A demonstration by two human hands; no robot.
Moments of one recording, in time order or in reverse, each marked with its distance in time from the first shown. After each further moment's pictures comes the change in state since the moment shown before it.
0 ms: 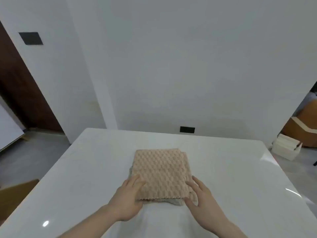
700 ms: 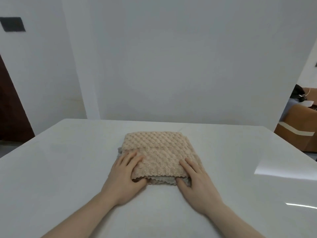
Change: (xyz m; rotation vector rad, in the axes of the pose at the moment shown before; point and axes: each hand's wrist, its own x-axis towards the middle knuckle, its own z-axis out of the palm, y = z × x) left_hand 0.097 -0.089 0.149 -0.076 0.507 0.175; right_hand 0.064 0.101 0.163 -0.222 0.286 -0.140
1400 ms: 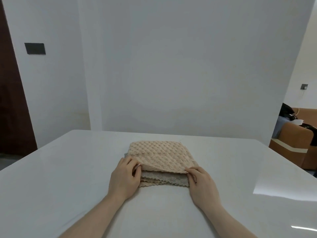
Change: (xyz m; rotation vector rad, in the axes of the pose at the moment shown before) left_hand -0.013 0.008 -0.004 -0.037 0.448 0.018; right_hand -0.014 0.004 0.004 0.046 0.368 0.023
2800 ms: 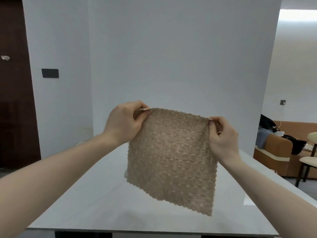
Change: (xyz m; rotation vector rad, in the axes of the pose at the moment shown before) left_hand 0.047 0.168 -0.262 -0.166 0.228 0.408; right_hand -0.005 -0.131 -0.243 0.384 0.480 -0.150
